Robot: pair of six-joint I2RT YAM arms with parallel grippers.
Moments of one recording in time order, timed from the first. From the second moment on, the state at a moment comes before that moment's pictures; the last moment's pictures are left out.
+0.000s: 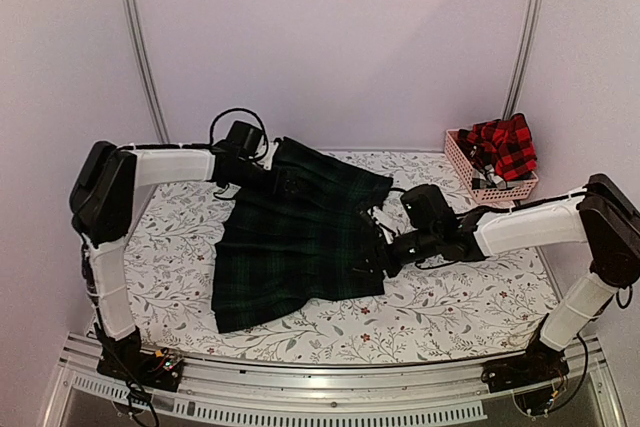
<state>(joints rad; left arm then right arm) -0.48 2.12 1.57 -0.30 0.22 -0.19 0.80 1.64 0.82 0.12 -0.51 0.25</state>
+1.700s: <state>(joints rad) -0.87 1.15 0.53 -0.40 -0.22 -1.22 1.08 1.89 1.04 -0.12 -0.15 -0.22</state>
